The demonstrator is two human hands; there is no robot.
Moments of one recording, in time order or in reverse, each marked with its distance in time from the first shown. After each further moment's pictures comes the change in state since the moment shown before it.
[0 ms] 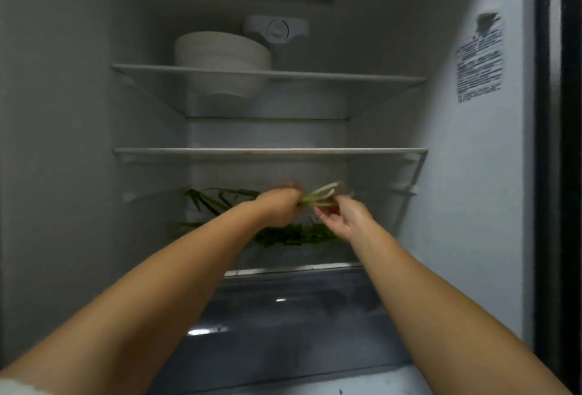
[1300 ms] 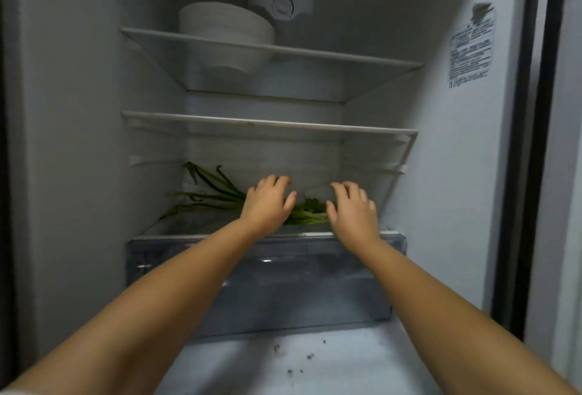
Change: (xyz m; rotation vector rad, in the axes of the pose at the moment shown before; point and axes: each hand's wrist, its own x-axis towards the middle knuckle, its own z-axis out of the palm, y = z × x) left_hand -0.036 -0.002 0.058 -0.082 0.396 -0.143; right_hand -0.031 0.024 -0.065 -1.912 0.222 -0.997
